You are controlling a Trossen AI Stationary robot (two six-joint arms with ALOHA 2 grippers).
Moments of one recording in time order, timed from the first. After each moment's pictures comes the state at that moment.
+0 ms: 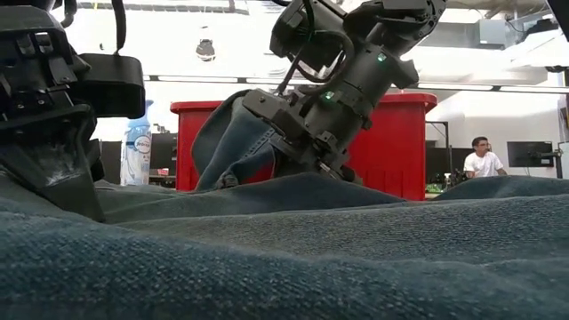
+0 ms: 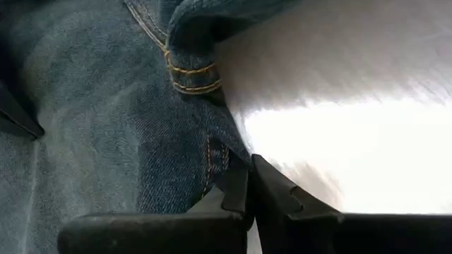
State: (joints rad) left arm -0.59 1.63 0.62 0.04 -0.23 -1.09; right arm 0.14 2.02 1.22 -0.15 0.16 0.78
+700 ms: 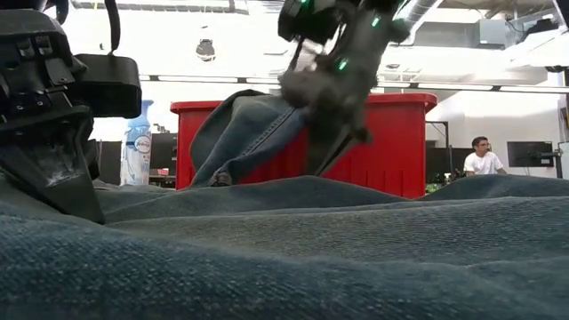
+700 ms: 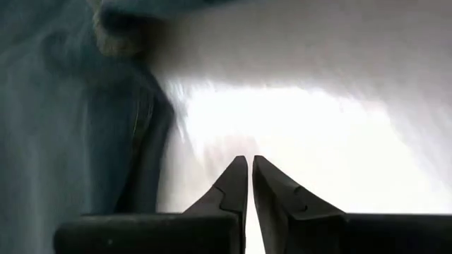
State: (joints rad) left arm -0.59 1.63 0.62 0.03 -0.28 -1.13; right arm 0.08 1.87 1.35 -0.60 0.11 0.59
